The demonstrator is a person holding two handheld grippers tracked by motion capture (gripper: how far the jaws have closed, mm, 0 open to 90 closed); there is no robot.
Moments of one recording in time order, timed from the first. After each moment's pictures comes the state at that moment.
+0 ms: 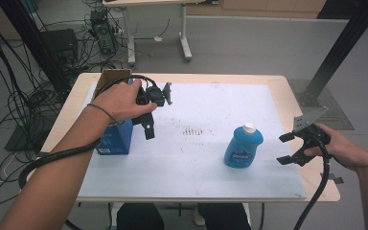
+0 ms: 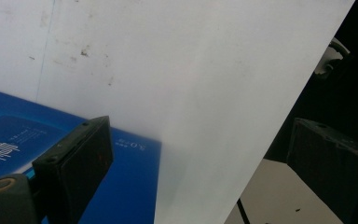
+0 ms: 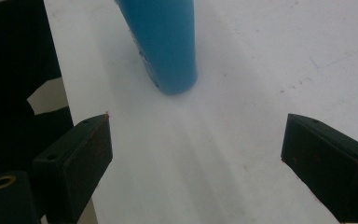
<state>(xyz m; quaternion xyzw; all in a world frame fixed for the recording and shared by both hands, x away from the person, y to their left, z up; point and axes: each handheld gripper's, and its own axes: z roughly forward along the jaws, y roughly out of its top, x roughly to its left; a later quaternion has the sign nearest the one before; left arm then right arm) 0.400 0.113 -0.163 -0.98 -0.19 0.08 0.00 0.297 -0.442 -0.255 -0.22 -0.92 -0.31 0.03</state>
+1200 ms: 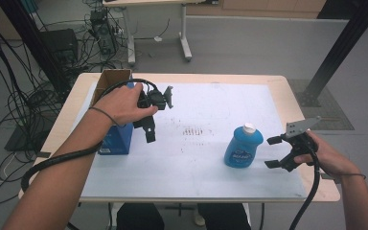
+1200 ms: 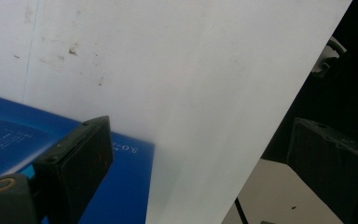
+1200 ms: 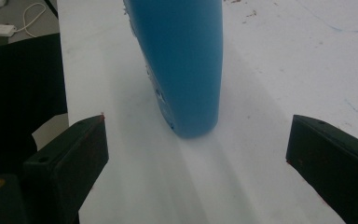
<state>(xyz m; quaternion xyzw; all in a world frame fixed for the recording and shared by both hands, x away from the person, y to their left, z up) 0.399 0.111 -0.172 -0.98 -0.19 0.09 0.01 0.286 -0.440 -0.301 -0.20 -0.90 -0.39 0.02</state>
